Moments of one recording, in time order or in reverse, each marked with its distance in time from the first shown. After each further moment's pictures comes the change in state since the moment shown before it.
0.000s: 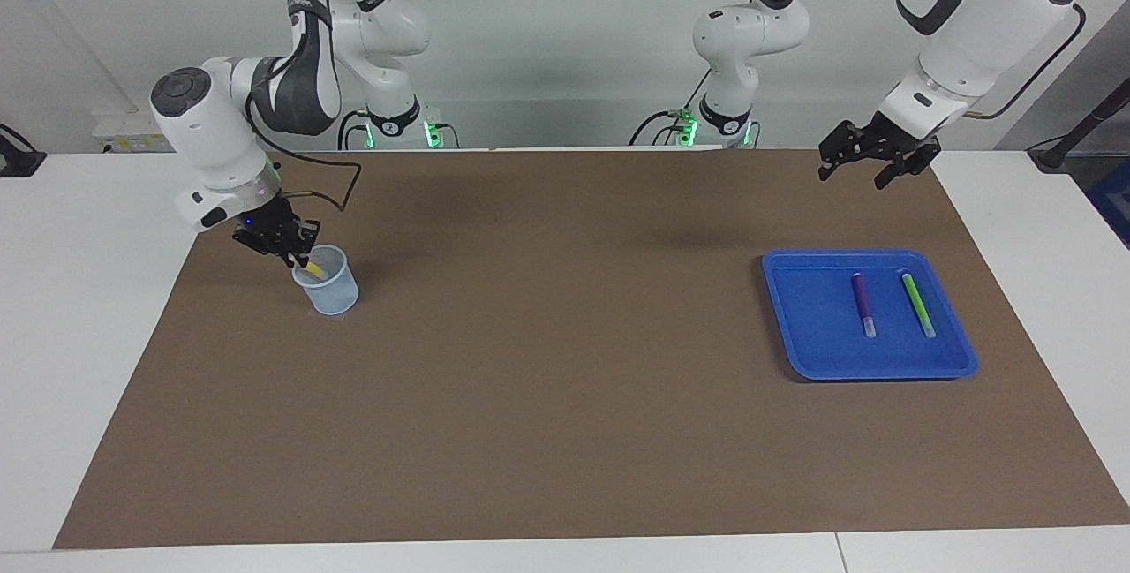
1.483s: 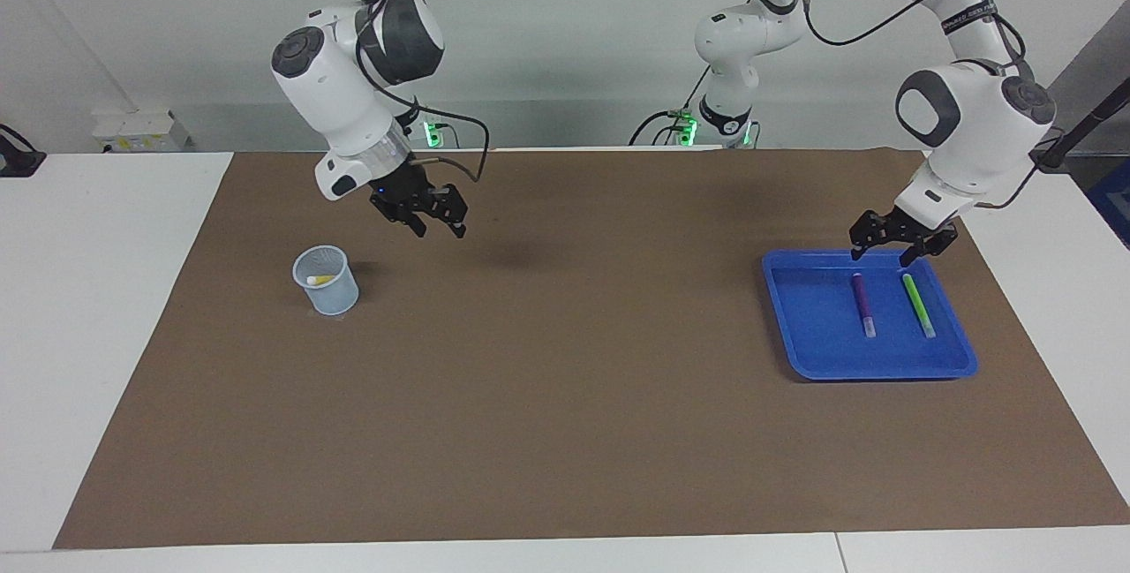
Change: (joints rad) left arm 0.139 0.200 0.003 -0.207 0.027 0.503 0.211; right arm 0.343 -0.030 0.049 0.097 0.412 -0.014 0.453
